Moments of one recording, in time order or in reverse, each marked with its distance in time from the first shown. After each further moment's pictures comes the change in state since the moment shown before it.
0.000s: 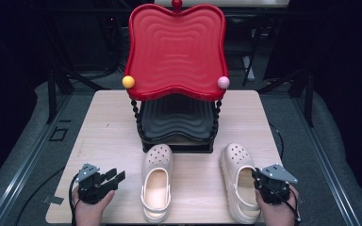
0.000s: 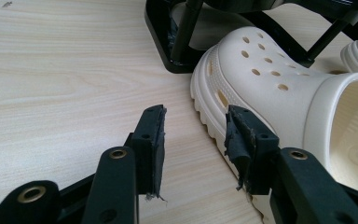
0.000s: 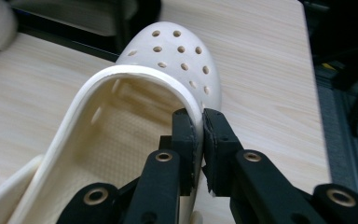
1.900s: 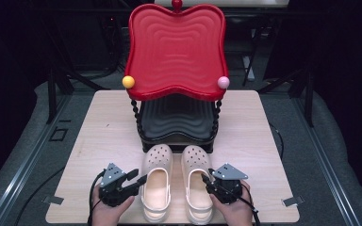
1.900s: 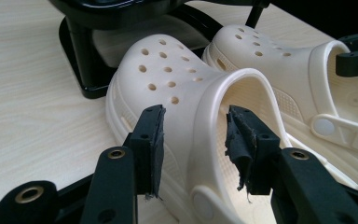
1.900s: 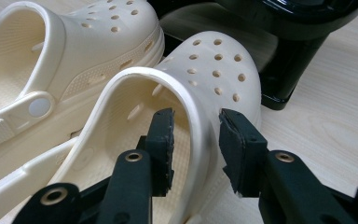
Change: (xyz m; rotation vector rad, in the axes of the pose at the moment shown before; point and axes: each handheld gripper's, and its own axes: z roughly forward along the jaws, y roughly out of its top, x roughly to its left) left arm -0.063 0.009 0.019 0.001 -0.113 0.220; right arm 0.097 0.021 0.041 -0.055 0.313 -0.098
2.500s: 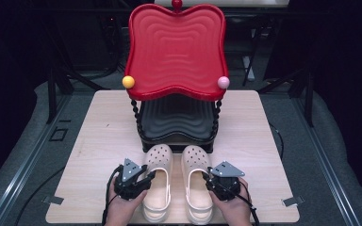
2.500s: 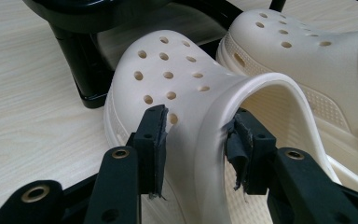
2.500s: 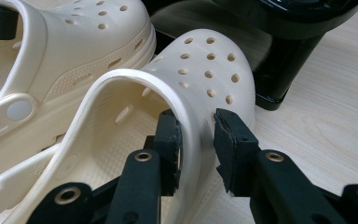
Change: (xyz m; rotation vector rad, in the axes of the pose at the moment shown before) left arm -0.014 0.007 0.033 0.048 0.094 0.068; right arm -0.002 0.003 0.007 0.023 -0.025 -0.007
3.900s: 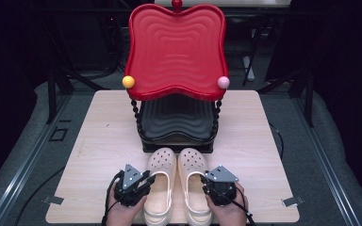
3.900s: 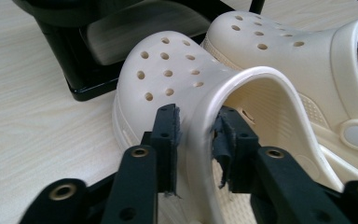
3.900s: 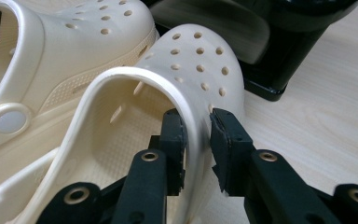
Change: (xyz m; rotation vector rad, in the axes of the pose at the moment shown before) left arm -0.012 -0.007 -0.012 0.006 -0.017 0.014; right arm 0.020 -0.001 -0.004 0.009 -0.057 0.003
